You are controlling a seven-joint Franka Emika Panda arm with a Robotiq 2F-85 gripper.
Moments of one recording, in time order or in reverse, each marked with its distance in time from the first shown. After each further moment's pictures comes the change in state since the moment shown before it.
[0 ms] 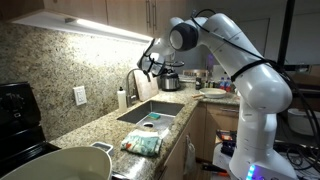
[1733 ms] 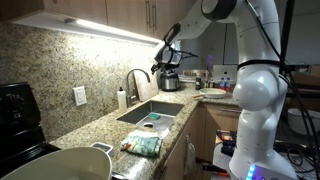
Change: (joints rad) arm -0.397 -0.460 0.398 -0.429 -0.636 -0.179 0.324
